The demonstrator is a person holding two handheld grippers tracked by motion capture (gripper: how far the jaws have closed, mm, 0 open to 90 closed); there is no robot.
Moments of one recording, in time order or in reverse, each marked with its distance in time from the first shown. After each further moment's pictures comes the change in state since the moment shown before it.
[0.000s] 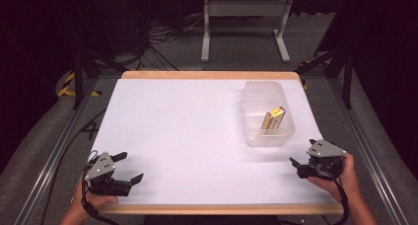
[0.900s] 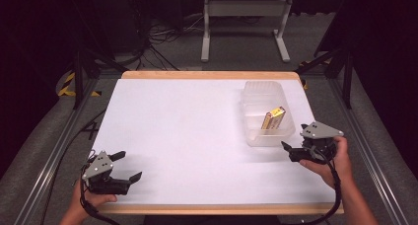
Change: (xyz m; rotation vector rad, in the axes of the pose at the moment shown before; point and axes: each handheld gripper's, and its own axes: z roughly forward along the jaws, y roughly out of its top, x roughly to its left) left arm 0.004 -0.001 -0.002 -0.017 0.009 -0.024; right arm -0.004 0.056 -0.004 -0.062 0.016 0.038
